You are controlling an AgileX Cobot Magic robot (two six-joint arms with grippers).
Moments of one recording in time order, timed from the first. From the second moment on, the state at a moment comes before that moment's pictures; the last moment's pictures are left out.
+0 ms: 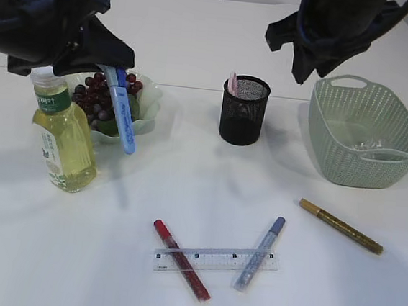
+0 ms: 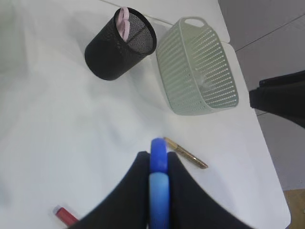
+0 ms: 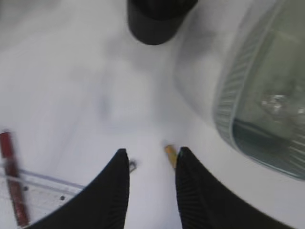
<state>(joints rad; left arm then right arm) -0.32 1.45 -1.04 -1.03 0.52 0.37 0.42 1.83 -1.80 -0.12 1.24 0.05</state>
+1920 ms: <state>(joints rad) -0.62 2.09 -1.67 -0.67 -0.15 0.43 0.10 1.83 -1.80 -0.24 1.24 0.07</state>
